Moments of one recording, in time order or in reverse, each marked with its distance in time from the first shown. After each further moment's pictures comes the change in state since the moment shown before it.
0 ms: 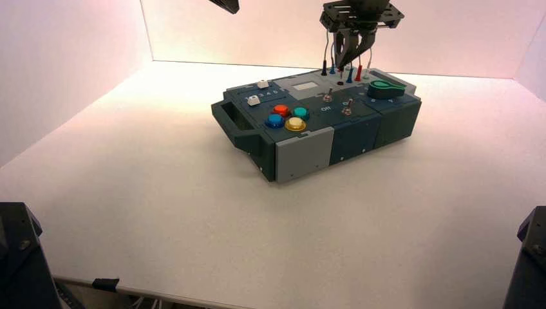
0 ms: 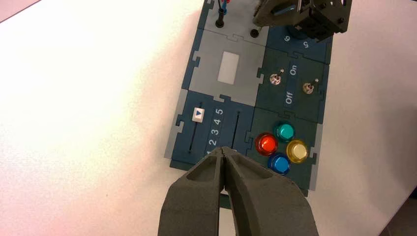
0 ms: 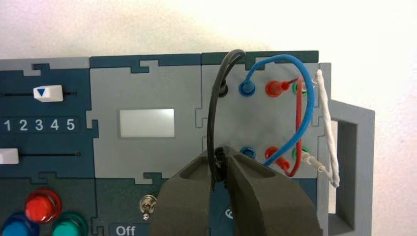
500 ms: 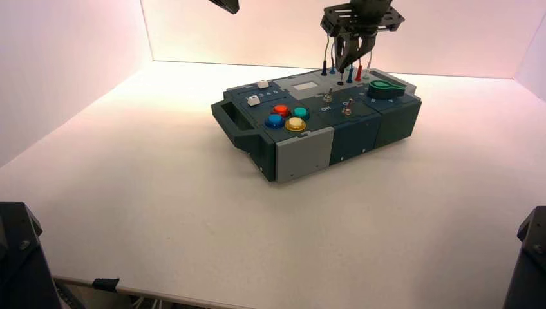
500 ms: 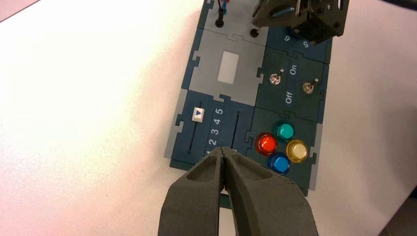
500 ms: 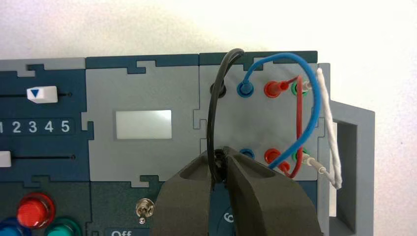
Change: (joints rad) left arm 0.000 -0.002 -0.002 0.000 0.000 0.000; right arm 0.000 0.000 0.031 -0.003 -0.052 -0.002
